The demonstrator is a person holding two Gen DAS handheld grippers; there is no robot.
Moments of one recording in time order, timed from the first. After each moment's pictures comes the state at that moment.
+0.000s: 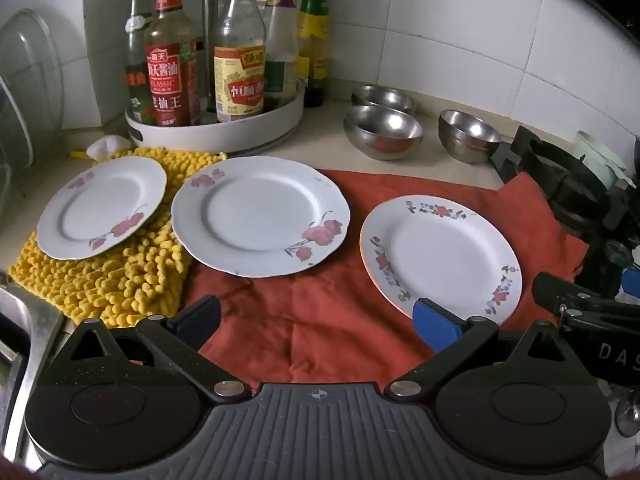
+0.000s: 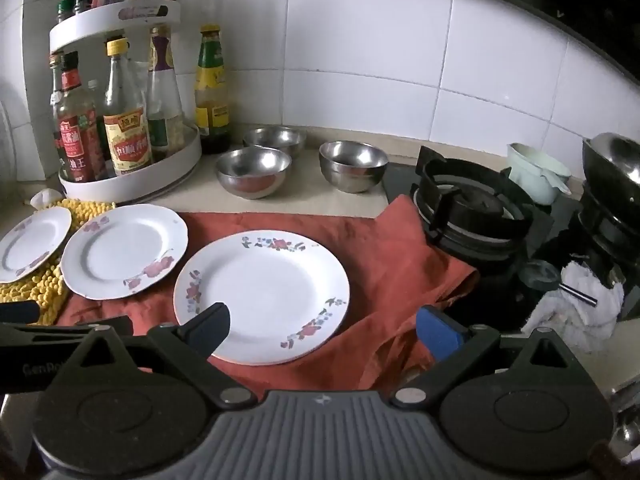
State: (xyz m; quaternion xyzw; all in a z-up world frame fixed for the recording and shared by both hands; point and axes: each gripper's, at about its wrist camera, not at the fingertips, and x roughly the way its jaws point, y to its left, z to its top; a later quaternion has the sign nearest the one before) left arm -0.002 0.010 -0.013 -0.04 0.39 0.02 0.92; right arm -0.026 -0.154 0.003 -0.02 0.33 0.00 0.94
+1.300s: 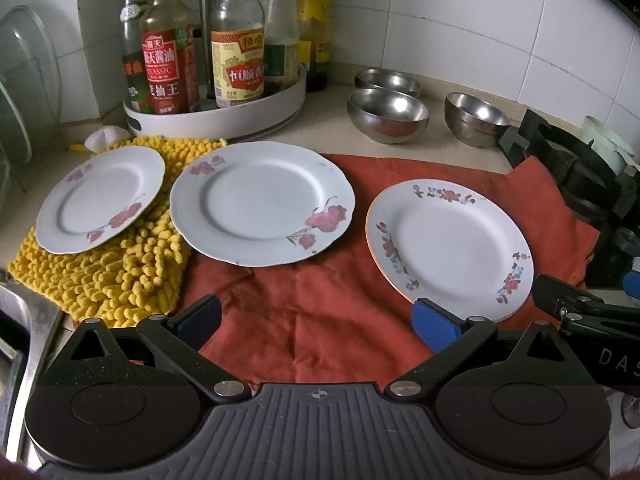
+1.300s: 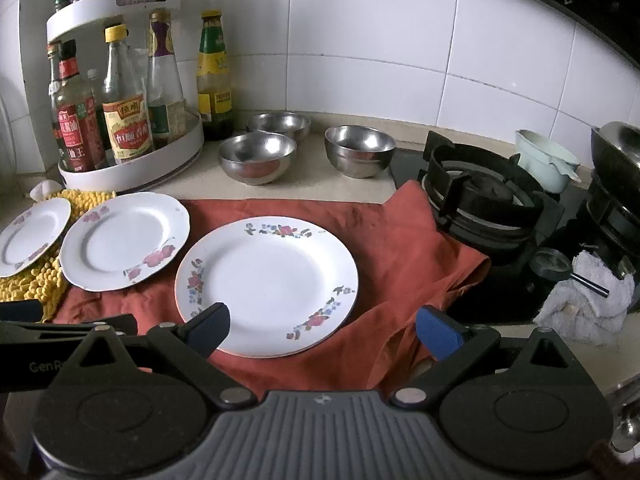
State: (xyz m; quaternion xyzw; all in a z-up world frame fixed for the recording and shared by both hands) left arm 0.000 0.010 -0.022 -0.03 0.40 0.02 0.91; right arm -0.012 -0.155 0.000 -0.01 0.35 0.00 0.94
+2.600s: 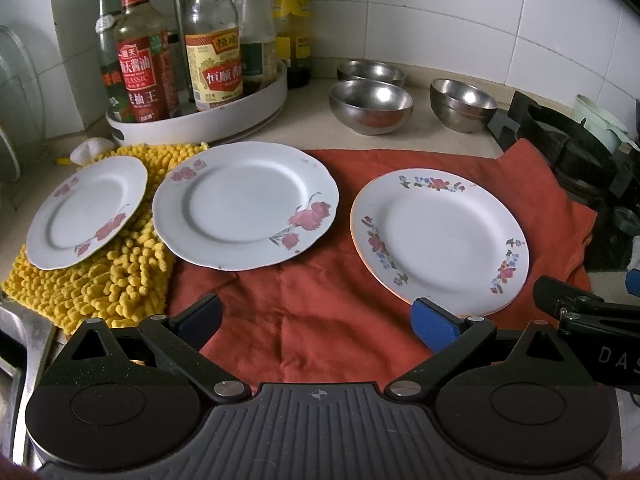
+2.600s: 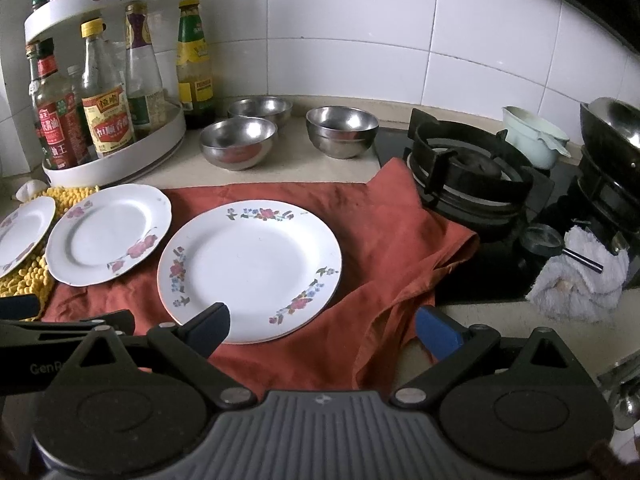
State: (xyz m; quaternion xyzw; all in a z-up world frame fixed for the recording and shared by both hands) left arm 0.006 -0.003 -0.024 0.00 0.41 0.00 0.91; right arm -0.011 -0.165 -0.006 0.00 0.38 -0.02 0.93
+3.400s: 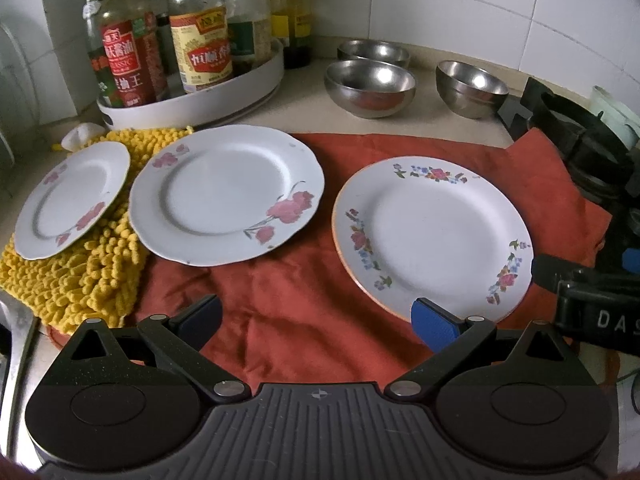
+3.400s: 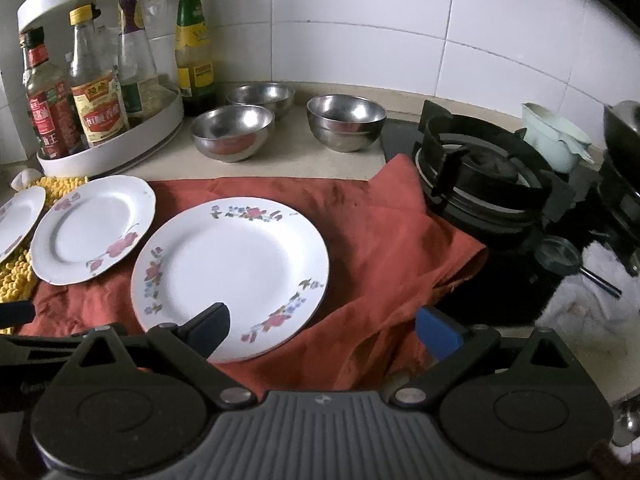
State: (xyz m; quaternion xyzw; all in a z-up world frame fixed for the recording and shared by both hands) left arm 0.029 -0.030 -0.035 0.00 0.44 0.03 0.90; right arm 0.028 -0.190 -0.017 -0.01 0.40 0.01 0.92
